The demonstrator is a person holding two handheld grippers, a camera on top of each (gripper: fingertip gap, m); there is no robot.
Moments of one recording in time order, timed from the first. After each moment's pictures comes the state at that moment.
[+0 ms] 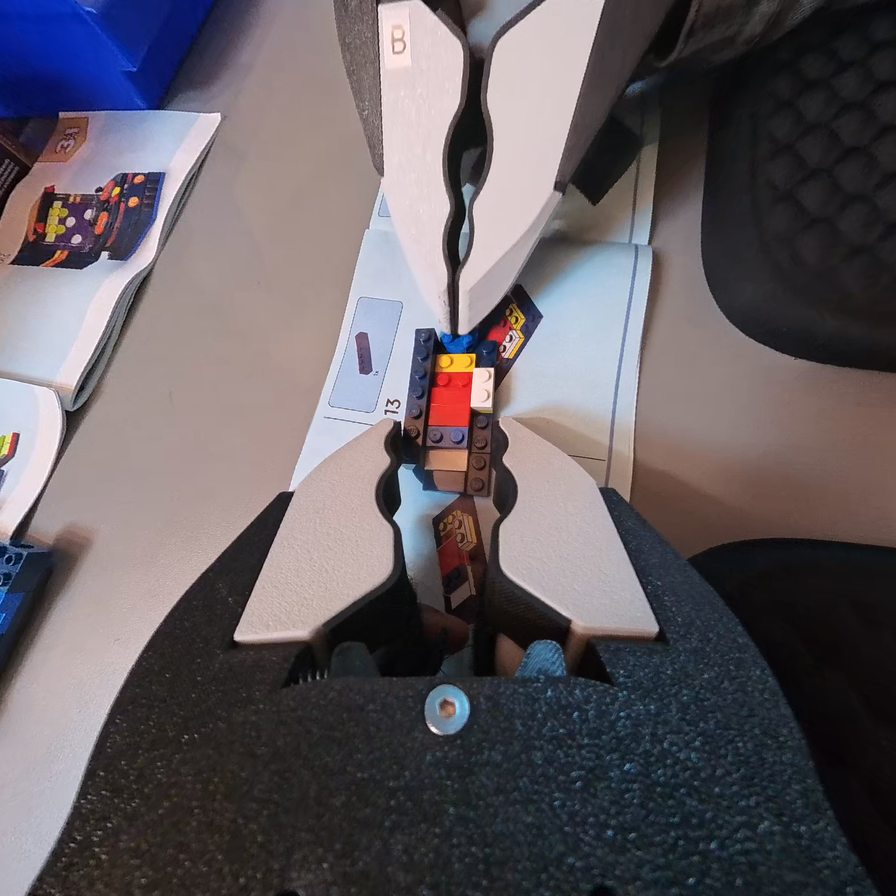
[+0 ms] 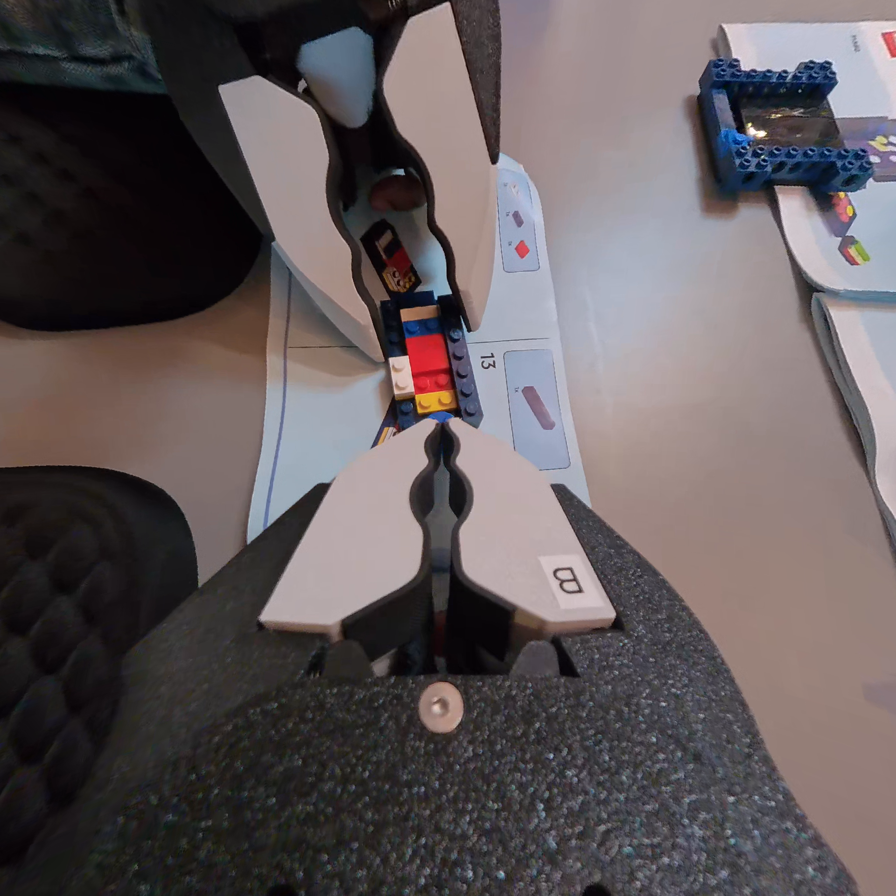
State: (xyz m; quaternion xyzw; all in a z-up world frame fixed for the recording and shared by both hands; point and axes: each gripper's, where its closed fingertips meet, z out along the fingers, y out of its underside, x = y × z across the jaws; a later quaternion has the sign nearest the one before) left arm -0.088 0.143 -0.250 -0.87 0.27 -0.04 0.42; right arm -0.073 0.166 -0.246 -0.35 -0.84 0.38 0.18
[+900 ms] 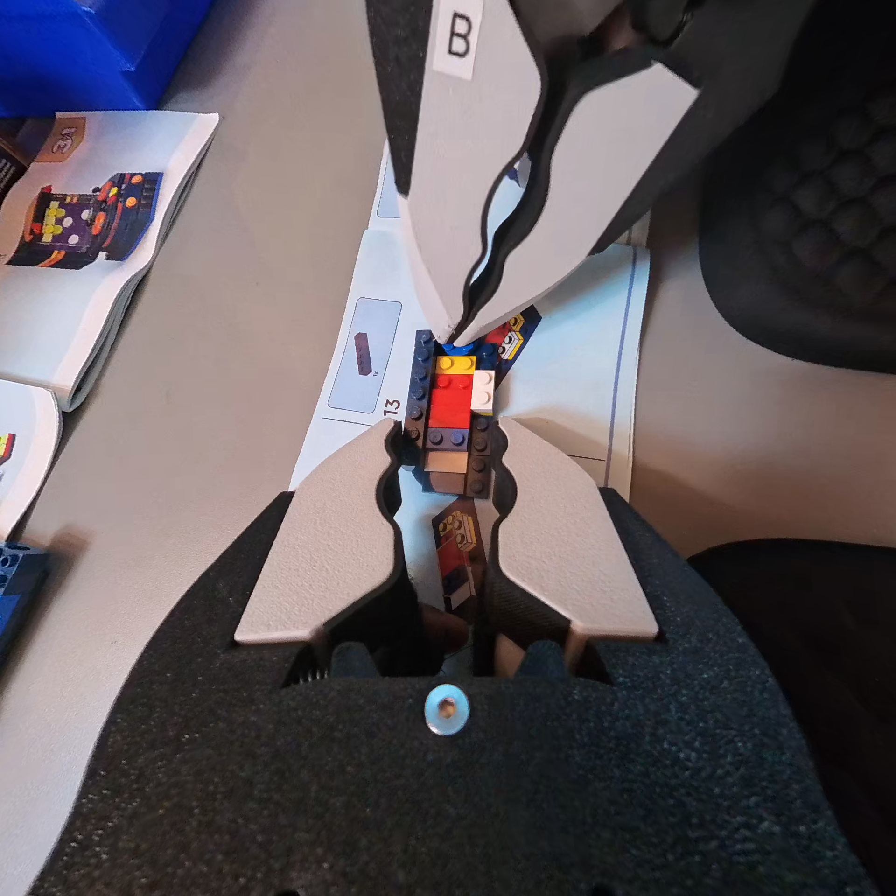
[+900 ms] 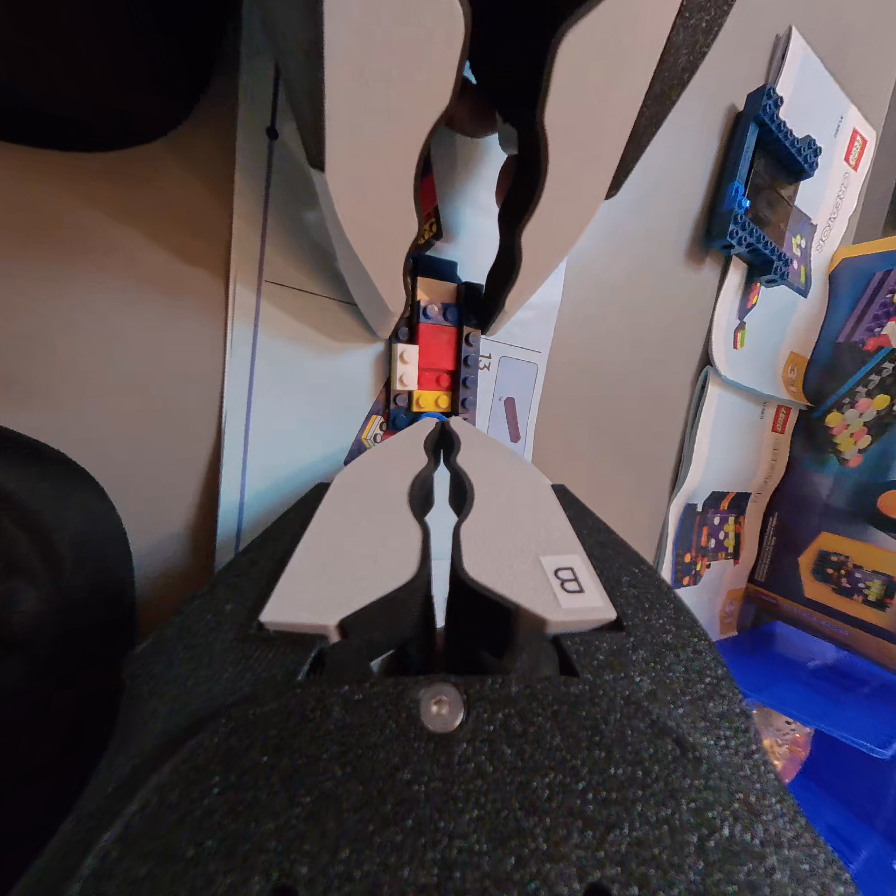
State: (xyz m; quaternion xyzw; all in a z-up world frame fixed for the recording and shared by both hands) left arm -0.088 0.143 -0.250 -0.87 0.27 -0.04 0.42; right arm -0.077 0.168 -0.247 -0.23 -0.93 0.12 0.28
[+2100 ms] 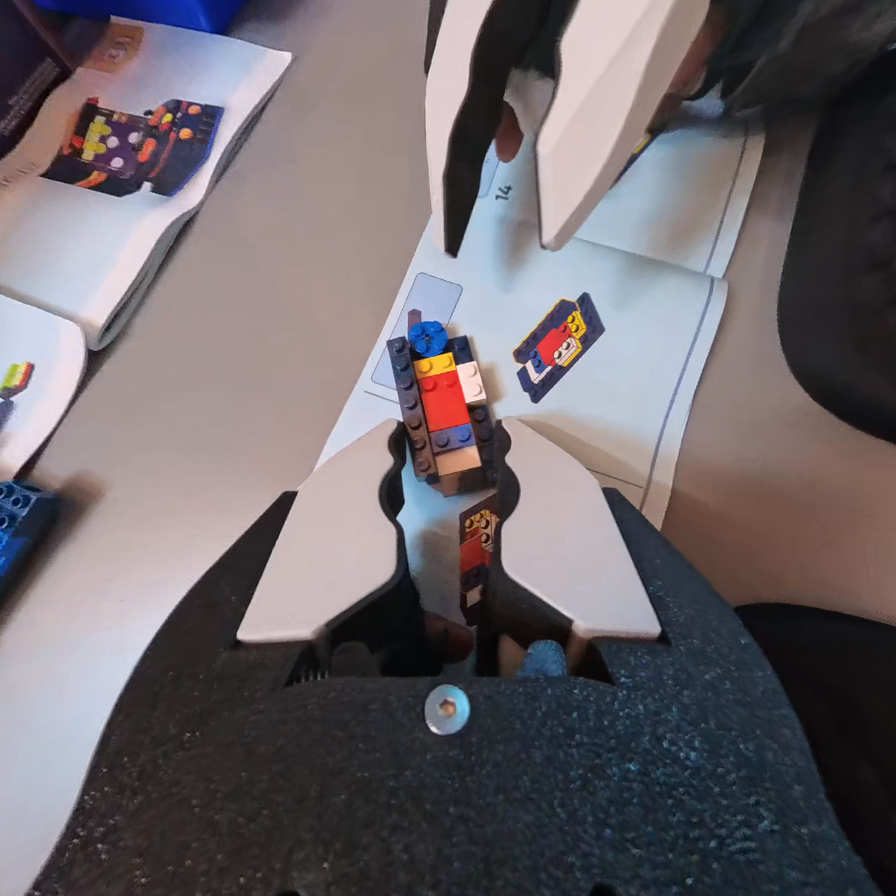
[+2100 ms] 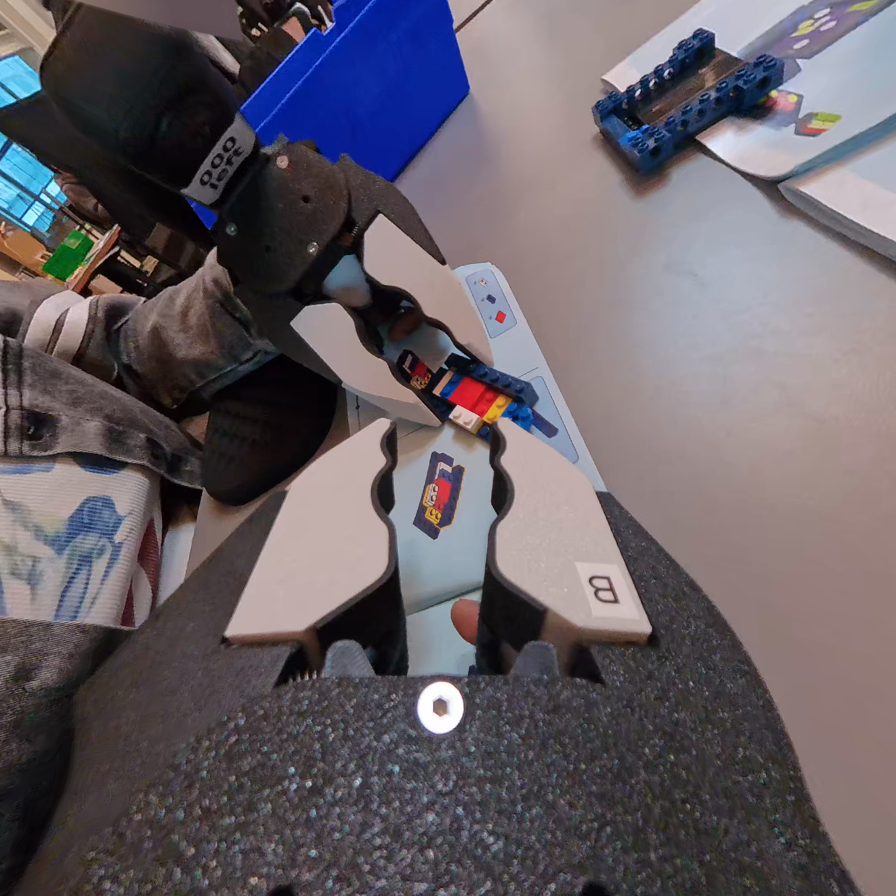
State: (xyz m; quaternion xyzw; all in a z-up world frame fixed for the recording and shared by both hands) left arm -0.104 0.155 -0.251 -0.89 0.19 -0.04 0.41; right arm -0.078 0.182 -0.211 -0.51 -0.66 0.55 0.04
